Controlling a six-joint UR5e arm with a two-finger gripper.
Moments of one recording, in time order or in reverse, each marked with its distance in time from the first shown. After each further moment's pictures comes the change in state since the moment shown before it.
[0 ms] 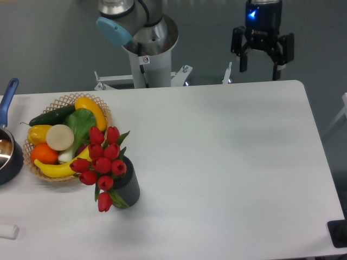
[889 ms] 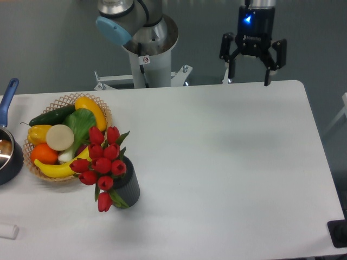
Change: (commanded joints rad) arm -0.015 0.002 -0.048 0.006 -0.198 -0.425
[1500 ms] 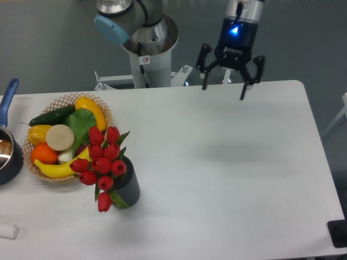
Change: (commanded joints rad) arm -0.107 -0.028 -0.075 0.072 -0.146 -0.034
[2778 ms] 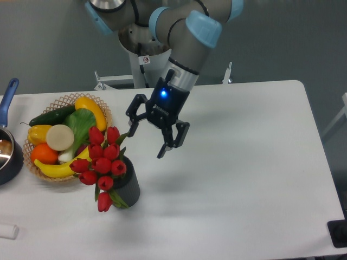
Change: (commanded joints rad) arm -0.350 -0.236 0.047 0.239 0.009 -0.193
